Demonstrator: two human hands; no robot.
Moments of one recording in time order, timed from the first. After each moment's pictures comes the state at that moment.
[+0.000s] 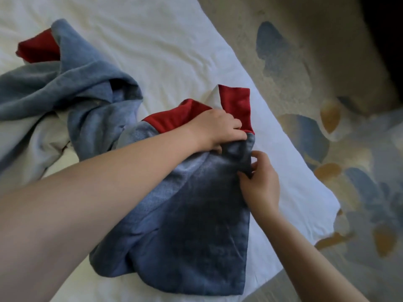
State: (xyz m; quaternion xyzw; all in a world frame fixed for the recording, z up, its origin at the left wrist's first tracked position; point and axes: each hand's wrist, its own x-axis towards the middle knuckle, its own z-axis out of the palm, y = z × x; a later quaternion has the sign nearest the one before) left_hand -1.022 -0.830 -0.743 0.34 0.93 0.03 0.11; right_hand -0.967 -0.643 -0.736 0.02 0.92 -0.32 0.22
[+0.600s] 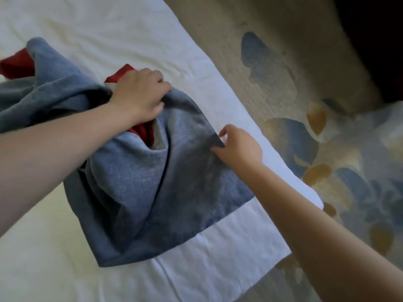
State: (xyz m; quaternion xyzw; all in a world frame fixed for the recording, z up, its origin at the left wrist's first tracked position) left_hand -1.029 -0.912 -0.714 0.05 1.00 -0.05 0.03; right_hand -1.045 -0.661 -0.730 -0.14 0.94 -0.16 0.26
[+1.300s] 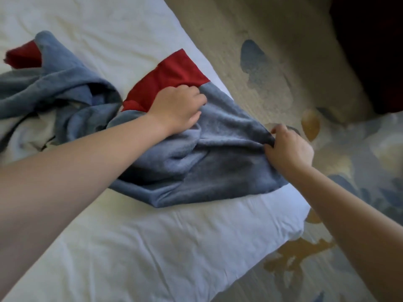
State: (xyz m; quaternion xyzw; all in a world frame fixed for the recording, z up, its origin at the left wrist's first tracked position) left_hand -1.030 -0.832 -0.713 0.08 1.00 0.03 -0.02; right_hand -1.083 -0.563 -0.716 -0.12 0.98 -0.01 0.15
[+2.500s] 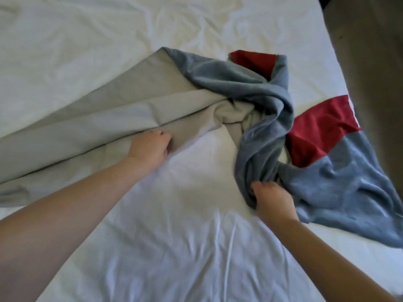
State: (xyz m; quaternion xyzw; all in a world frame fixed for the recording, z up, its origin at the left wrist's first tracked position) left_hand -0.620 -1.076 -0.734 -0.33 0.94 0.07 0.10; right_hand -0.801 -0.813 -0.699 -0.48 0.83 0.15 0.22
